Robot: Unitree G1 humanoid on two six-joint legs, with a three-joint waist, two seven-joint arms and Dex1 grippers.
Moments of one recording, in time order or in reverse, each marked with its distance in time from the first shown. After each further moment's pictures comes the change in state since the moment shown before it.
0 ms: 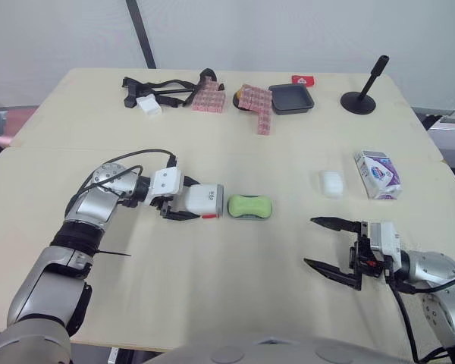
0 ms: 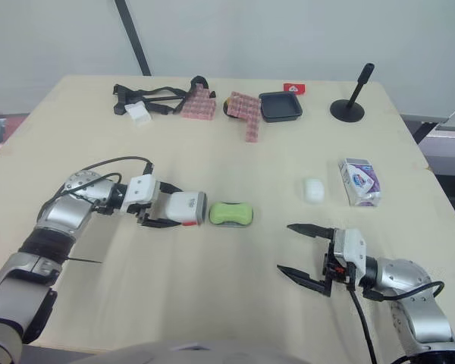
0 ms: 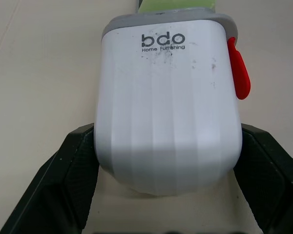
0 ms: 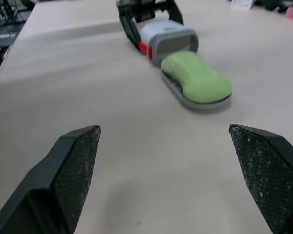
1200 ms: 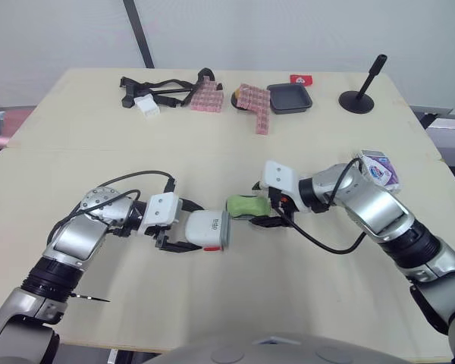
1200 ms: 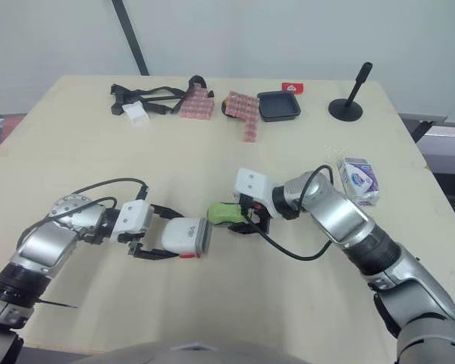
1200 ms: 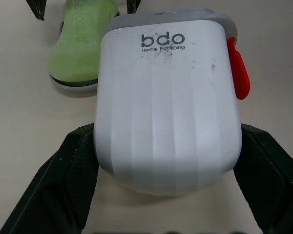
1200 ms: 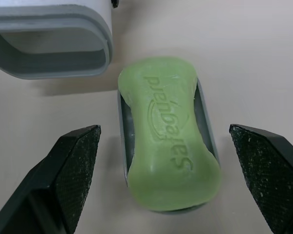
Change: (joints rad) left arm 0.290 0.112 0.019 -0.479 -0.143 0.215 0.034; right arm -0.858 0.040 0.604 -0.049 -0.274 0.846 -0.234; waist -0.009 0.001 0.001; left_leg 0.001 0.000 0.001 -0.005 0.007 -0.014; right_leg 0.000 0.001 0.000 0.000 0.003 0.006
